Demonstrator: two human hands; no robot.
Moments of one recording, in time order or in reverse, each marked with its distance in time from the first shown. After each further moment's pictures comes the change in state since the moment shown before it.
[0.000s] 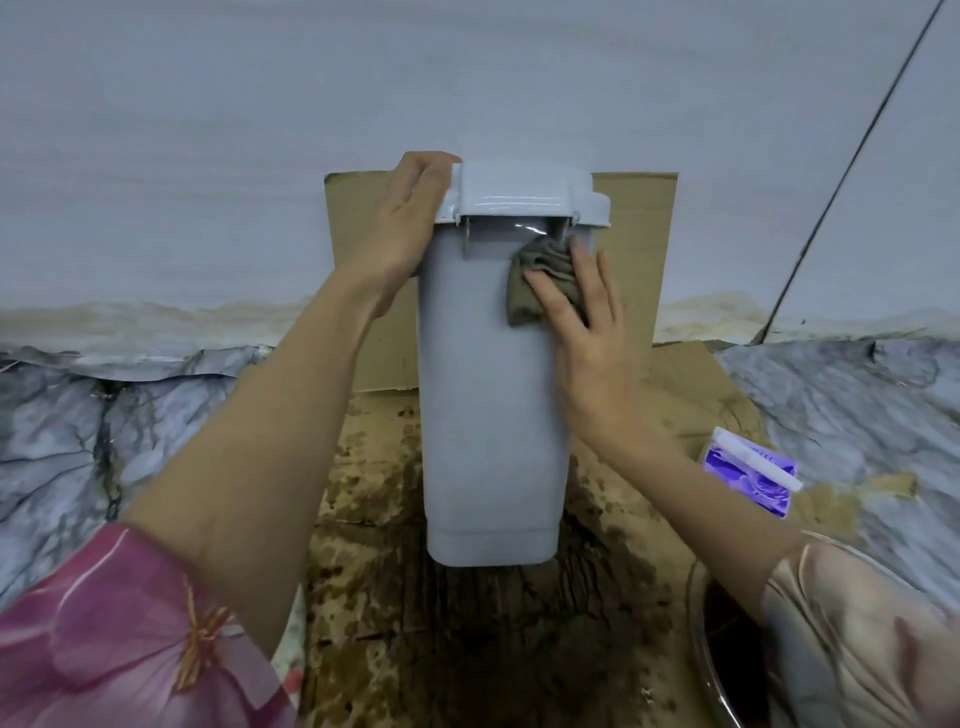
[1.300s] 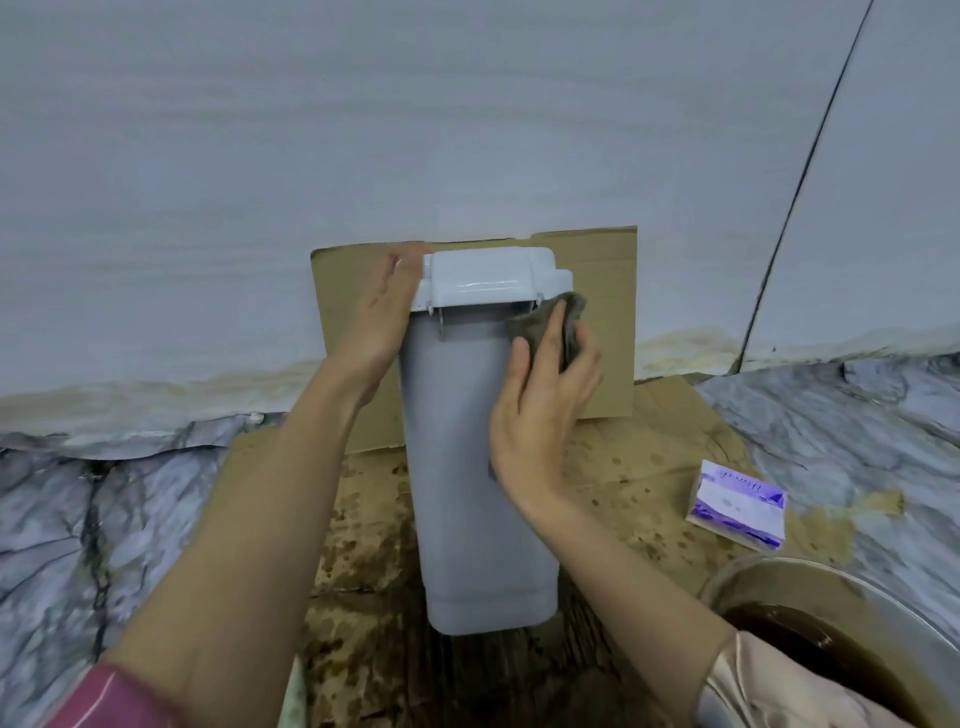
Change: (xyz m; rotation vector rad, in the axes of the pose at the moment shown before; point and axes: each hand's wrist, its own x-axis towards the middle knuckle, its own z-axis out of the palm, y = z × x) left_hand -0.010 -0.003 -0.003 -0.044 -0.003 -0.019; right_hand 0.019 -0.069 0.010 0.179 0.264 0.575
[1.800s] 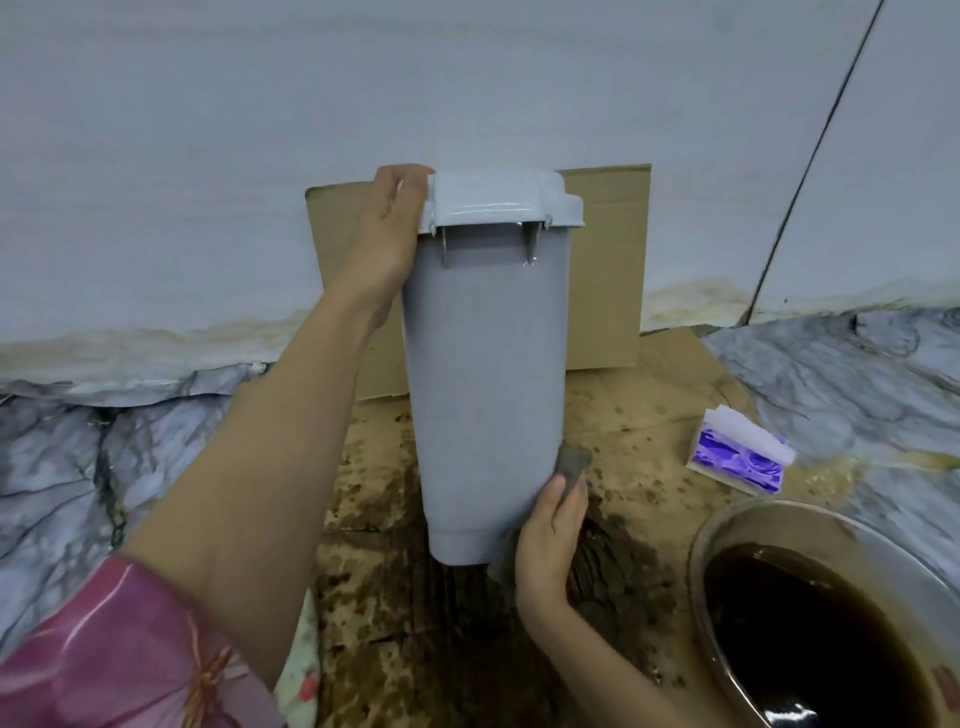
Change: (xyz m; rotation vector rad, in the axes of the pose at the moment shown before) left_hand 0.005 0.004 0.009 0.037 0.046 -0.021; right_hand -0.138 0.068 -0.040 0.302 -0.246 0.772
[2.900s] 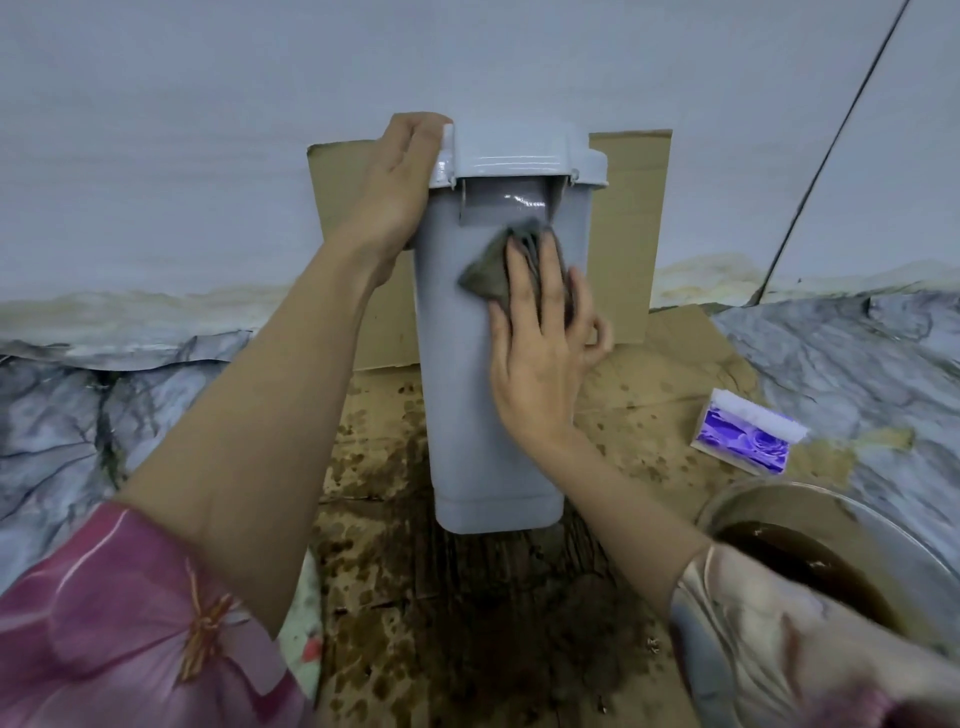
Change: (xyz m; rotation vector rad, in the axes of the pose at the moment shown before) left_hand -0.002 0.008 -0.002 -0.011 -0.020 -0.025; right_hand 0.068 -0.089 0.044 -0.757 0.360 -1.050
